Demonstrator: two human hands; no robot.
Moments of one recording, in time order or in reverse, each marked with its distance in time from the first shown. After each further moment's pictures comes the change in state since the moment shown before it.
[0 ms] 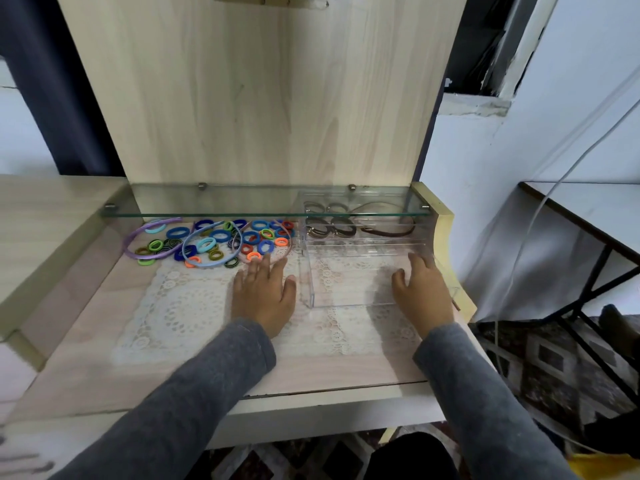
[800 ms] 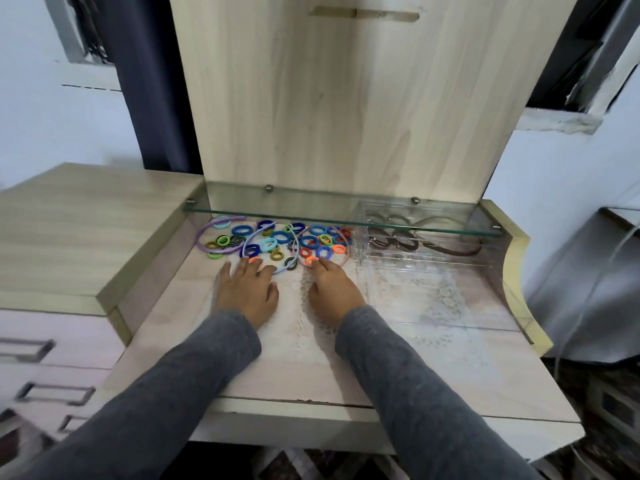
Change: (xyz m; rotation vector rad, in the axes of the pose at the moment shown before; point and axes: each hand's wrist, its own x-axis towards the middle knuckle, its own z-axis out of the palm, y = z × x) left_hand 0.006 -0.104 -0.041 0.393 0.010 -0.093; right_hand -0.016 -0.177 0.102 -0.058 -0.527 -0.408
